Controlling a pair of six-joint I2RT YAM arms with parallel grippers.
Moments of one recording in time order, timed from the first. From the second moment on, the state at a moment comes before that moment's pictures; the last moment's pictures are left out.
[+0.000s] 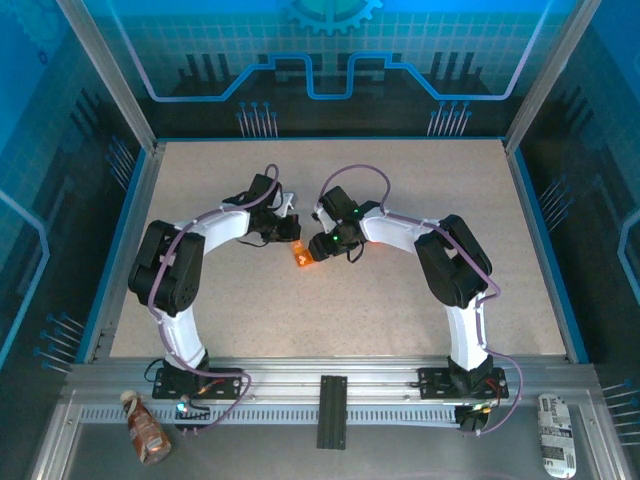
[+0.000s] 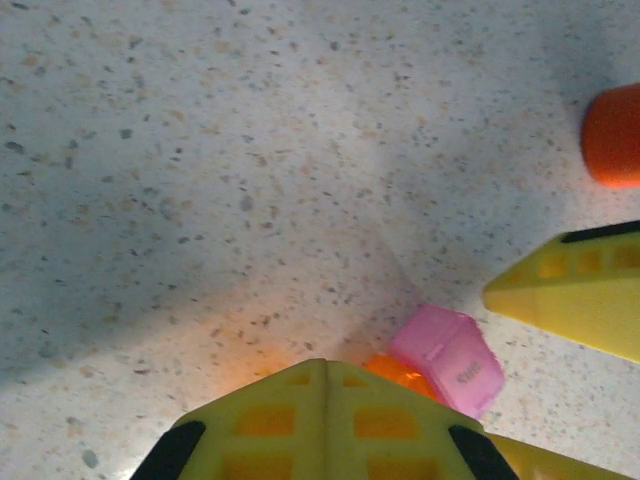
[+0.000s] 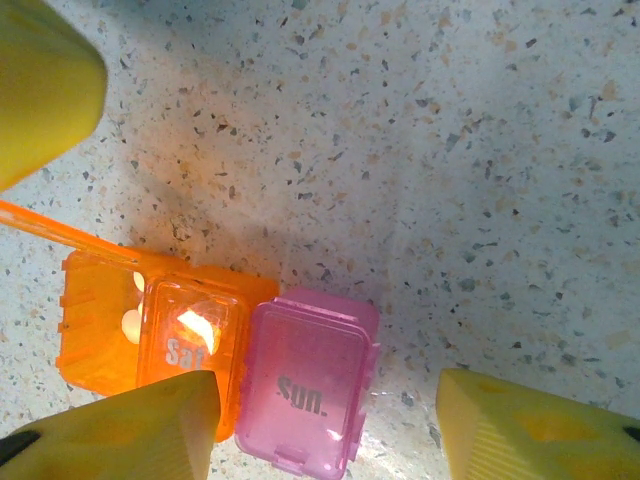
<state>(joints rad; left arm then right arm) -0.31 1.84 1.17 -0.40 0.40 -0.31 0.65 2.03 1.41 -0.54 -0.18 0.22</state>
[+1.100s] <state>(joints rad) -0.39 1.74 1.02 -0.34 0.44 -0.37 0.65 2.04 1.41 -0.54 -0.19 0.23</state>
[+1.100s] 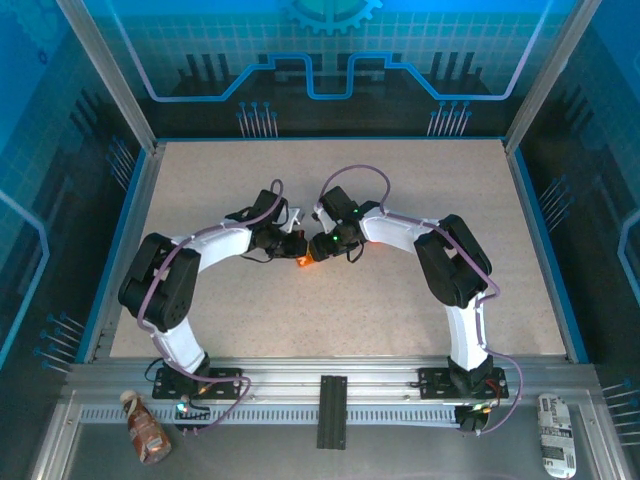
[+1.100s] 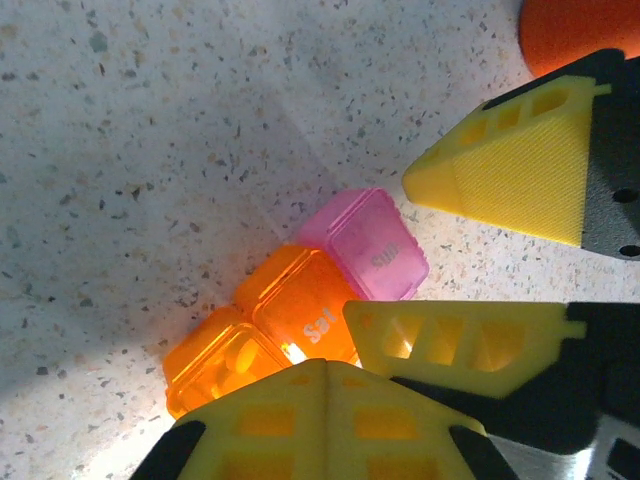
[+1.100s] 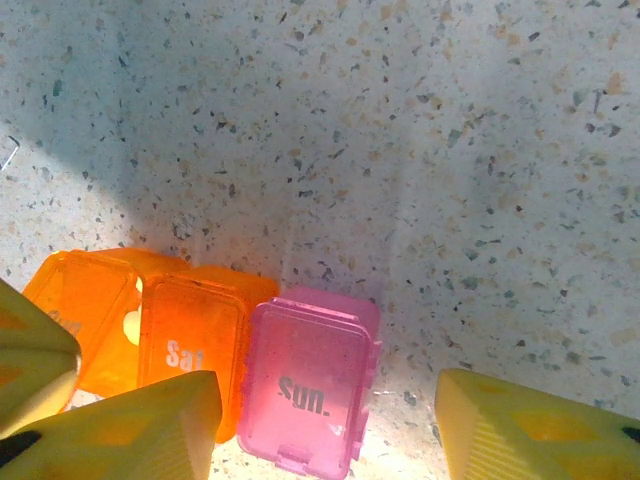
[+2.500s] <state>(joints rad) -0.42 1.75 0.95 -0.27 0.41 -0.38 0.64 2.07 1.46 -0.54 -0.19 0.25</state>
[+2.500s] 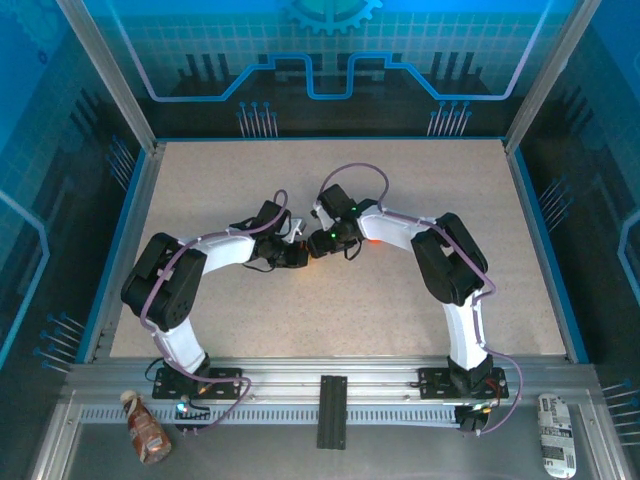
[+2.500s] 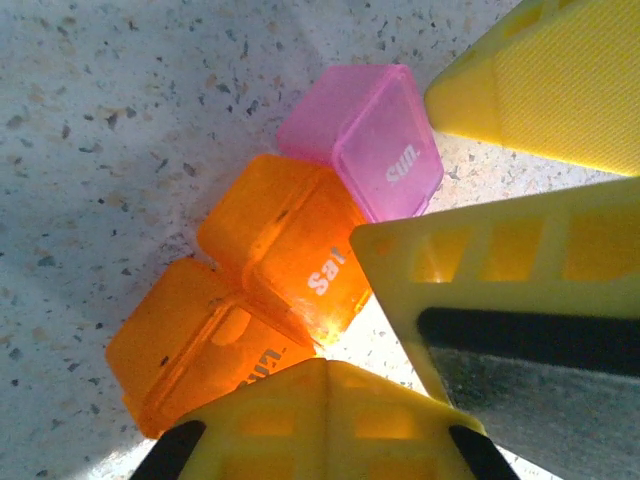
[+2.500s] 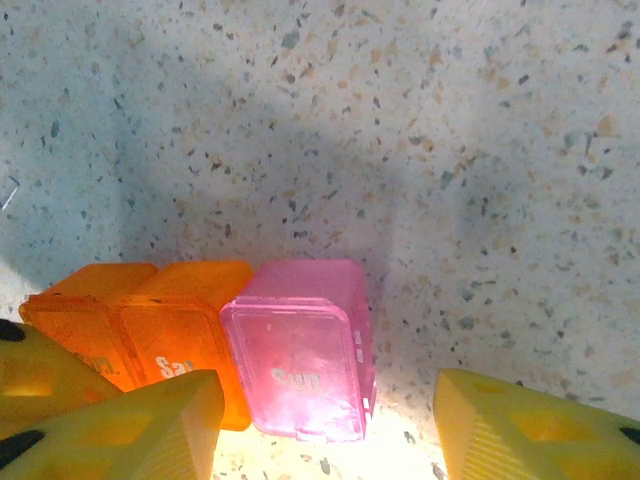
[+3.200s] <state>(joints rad) -0.34 1.63 1.03 -0.32 0.40 -0.38 0.62 2.13 1.58 -0.65 -0.19 0.25</state>
